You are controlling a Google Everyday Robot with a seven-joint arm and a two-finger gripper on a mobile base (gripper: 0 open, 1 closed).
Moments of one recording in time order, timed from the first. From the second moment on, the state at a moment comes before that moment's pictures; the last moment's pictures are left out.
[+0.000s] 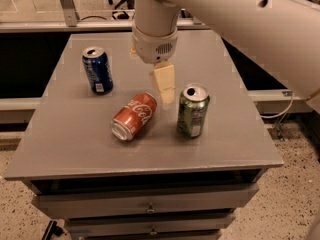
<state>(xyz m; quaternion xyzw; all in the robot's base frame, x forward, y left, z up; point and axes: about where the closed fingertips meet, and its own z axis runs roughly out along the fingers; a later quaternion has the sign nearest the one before) 0.555 0.018 0.894 -0.85 0.52 -0.02 0.08</state>
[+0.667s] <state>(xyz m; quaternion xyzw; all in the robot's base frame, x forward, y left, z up) 0.556 0.031 0.893 -0.87 0.50 0.01 0.08</state>
